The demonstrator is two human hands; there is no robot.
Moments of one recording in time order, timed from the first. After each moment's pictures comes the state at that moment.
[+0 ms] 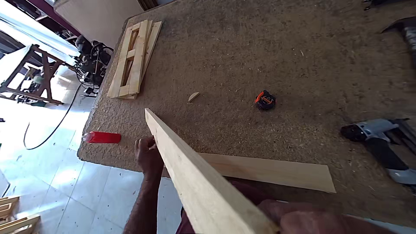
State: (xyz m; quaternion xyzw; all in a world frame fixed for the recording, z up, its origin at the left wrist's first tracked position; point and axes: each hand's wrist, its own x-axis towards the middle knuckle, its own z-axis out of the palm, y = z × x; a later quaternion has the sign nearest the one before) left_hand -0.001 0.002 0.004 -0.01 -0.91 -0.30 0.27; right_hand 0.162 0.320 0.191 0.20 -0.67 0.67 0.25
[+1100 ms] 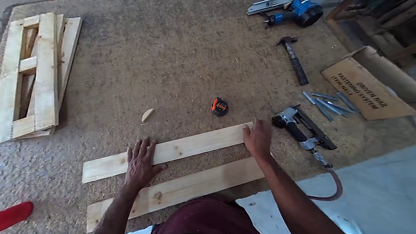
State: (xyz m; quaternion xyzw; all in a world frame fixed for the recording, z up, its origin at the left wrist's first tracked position) left_hand -0.096 0.032 -0.120 -0.34 -0.93 -0.02 -0.12; right_hand 0.096 0.454 -0.094 -0.47 -0.87 0.17 0.02
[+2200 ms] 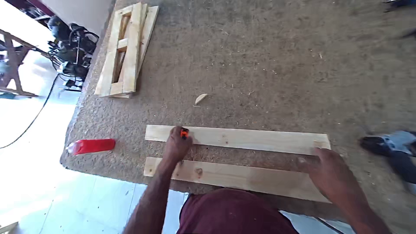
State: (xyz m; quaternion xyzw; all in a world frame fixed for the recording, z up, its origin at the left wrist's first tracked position) left_hand -0.092 0.028 -0.019 0.04 -0.93 -0.20 -0.29; right_hand 0.149 0.431 -0.072 -0.32 -0.91 0.24 -0.09
